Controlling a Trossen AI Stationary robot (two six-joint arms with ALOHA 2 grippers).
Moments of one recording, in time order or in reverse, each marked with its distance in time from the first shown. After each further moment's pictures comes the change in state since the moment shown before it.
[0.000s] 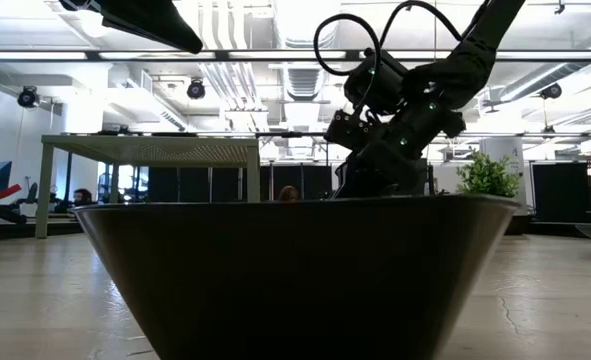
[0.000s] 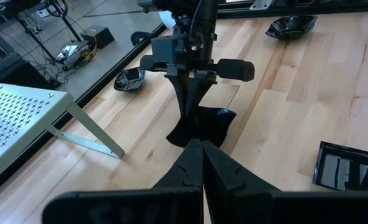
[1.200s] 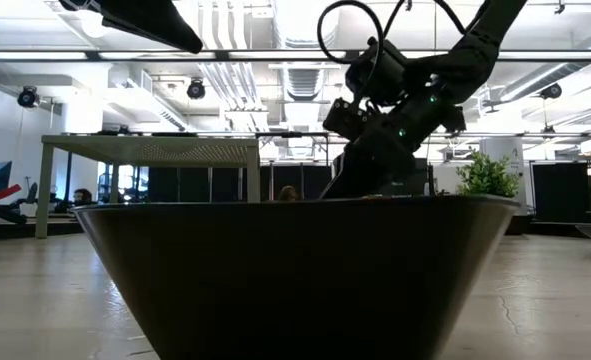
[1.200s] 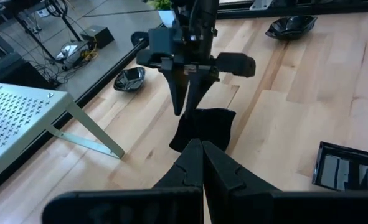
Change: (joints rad) left arm 0.000 0.000 0.000 0.000 0.000 -0.001; right arm 0.011 -0.030 0.000 0.026 0.001 0.017
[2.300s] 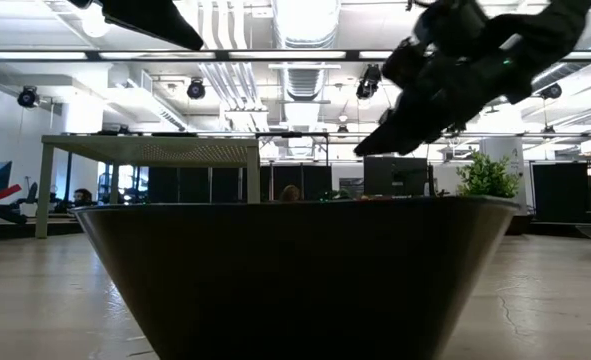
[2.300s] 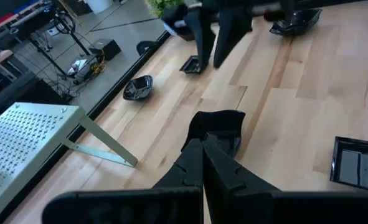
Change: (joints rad) left arm -0.001 0.001 0.000 -0.008 -0.032 0.082; right arm 0.085 -0.361 -0.269 0.124 0.045 0.110
